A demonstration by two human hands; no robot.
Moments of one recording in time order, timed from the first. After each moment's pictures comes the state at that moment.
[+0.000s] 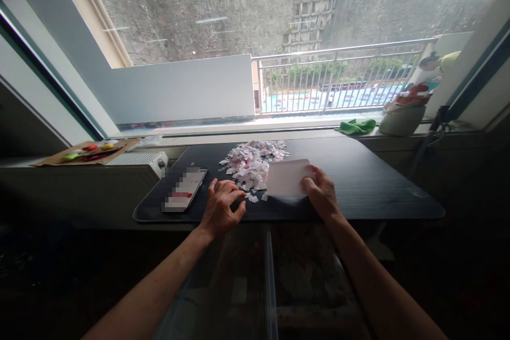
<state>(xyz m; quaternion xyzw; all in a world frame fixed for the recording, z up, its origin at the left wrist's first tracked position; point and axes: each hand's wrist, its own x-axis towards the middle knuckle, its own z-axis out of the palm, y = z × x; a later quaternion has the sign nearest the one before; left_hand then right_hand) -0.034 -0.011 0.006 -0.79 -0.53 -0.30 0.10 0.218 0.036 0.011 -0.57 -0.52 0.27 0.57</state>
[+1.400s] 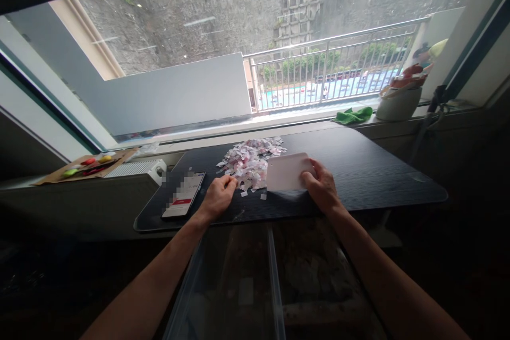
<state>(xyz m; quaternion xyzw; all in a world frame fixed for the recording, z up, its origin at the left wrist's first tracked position) -0.037 0.023 0.036 -0.67 -0.64 -0.36 -0.15 0.217 0.036 0.012 -0.54 -0.52 0.31 0.58</state>
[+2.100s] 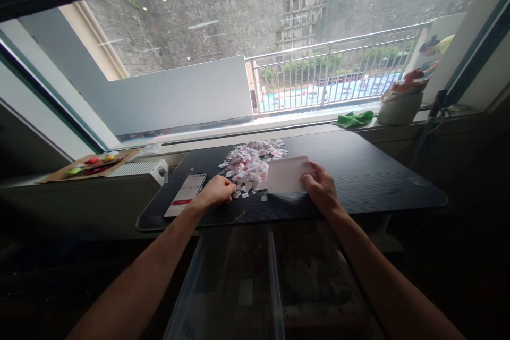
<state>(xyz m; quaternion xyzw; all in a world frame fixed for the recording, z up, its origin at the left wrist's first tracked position) -0.039 0.036 0.060 -0.60 -0.74 -0.14 -0.26 0.218 0.039 0.008 -0.53 -0.53 0.32 0.58</state>
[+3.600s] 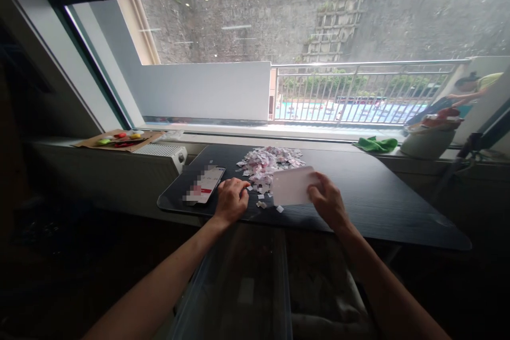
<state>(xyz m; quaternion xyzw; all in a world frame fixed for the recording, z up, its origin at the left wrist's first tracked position) -0.048 0.007 0.001 -0.70 -0.62 -0.35 0.04 0.198 0.036 0.025 -0.57 -0.64 0.22 0.47</state>
